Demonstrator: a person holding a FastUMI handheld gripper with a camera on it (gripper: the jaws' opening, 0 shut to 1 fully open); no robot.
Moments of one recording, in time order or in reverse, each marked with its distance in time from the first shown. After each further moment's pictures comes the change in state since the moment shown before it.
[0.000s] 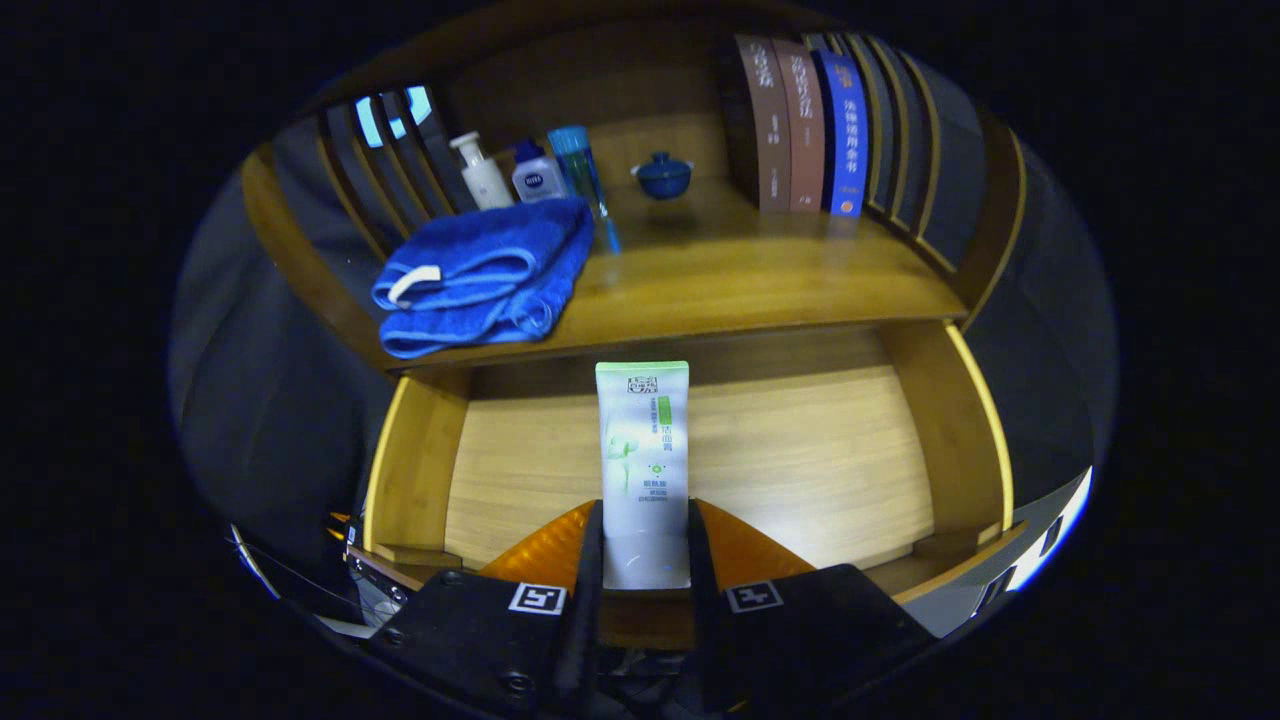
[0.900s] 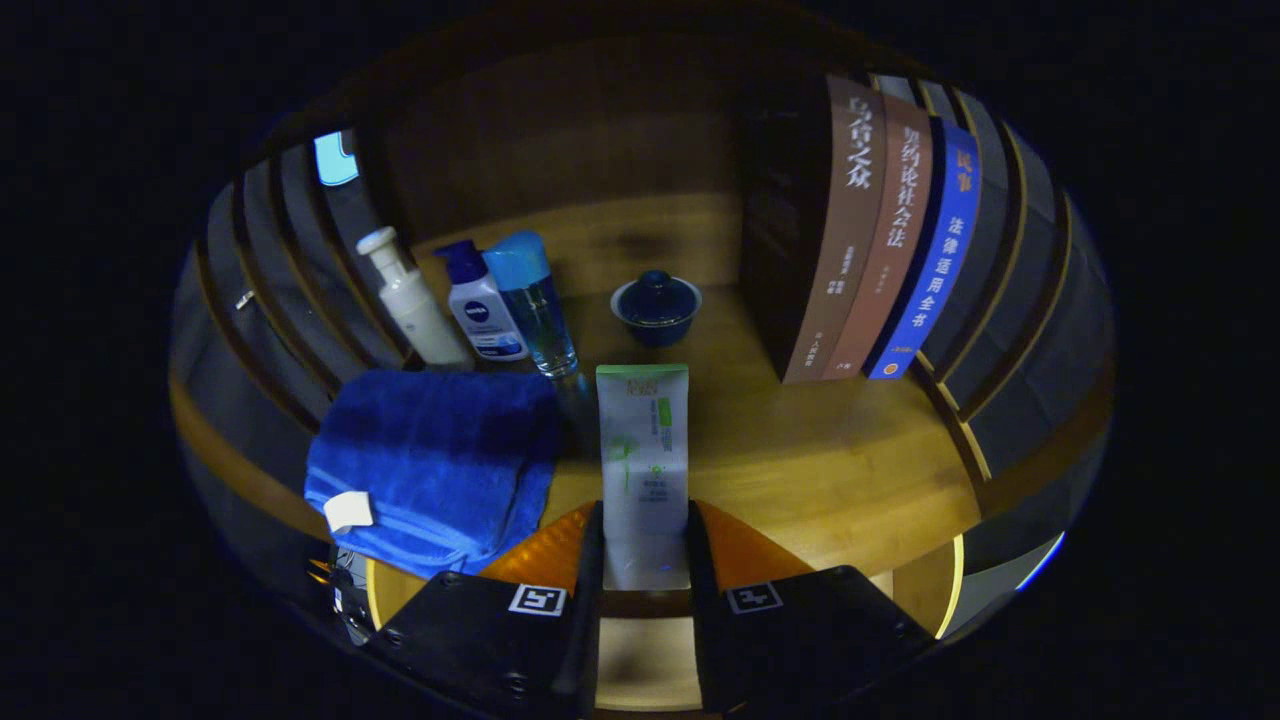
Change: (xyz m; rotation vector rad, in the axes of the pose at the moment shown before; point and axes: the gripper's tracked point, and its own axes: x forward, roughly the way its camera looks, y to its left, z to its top) arm 0.119 -0.010 0.172 -0.015 -0.070 -0.089
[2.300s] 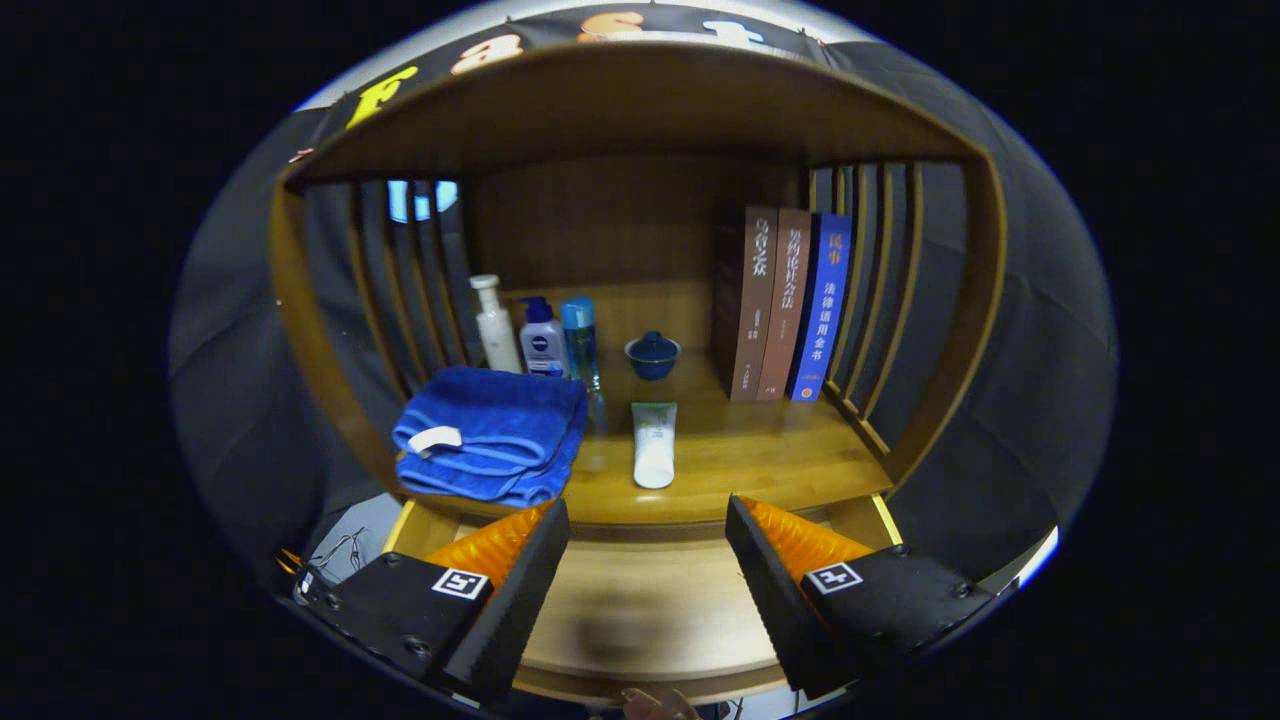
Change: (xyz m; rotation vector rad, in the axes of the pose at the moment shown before) arm -0.179 0.005 -0.067 -0.081 -0.367 0.000
